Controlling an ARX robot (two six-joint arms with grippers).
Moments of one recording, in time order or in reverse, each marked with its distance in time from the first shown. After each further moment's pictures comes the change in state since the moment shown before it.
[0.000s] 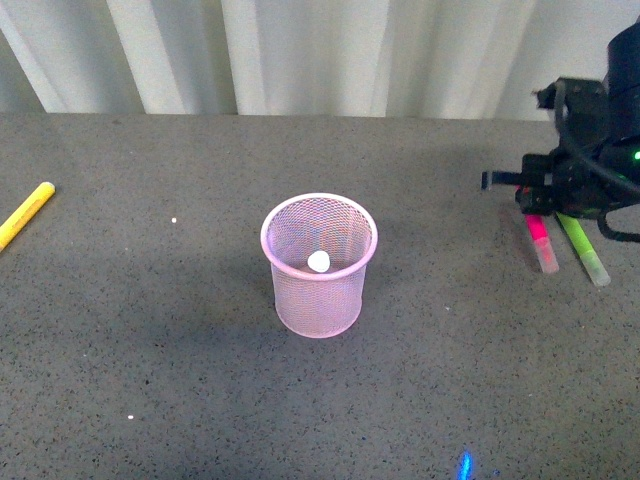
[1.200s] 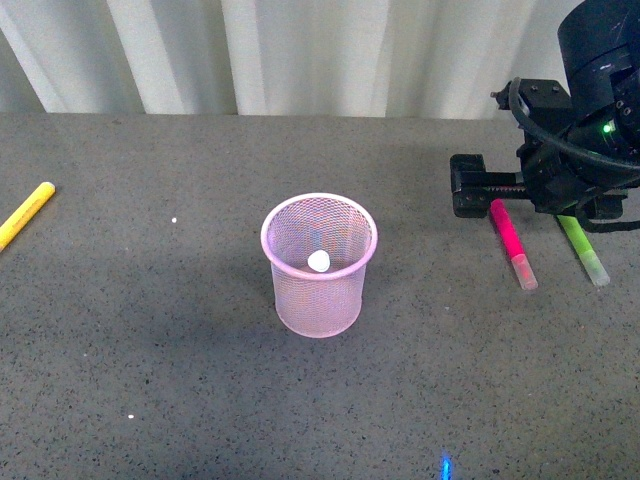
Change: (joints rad) left arm 0.000 0.000 0.000 0.000 0.000 0.000; right arm 0.078 -0.003 0.093 -0.304 0.007 -0.008
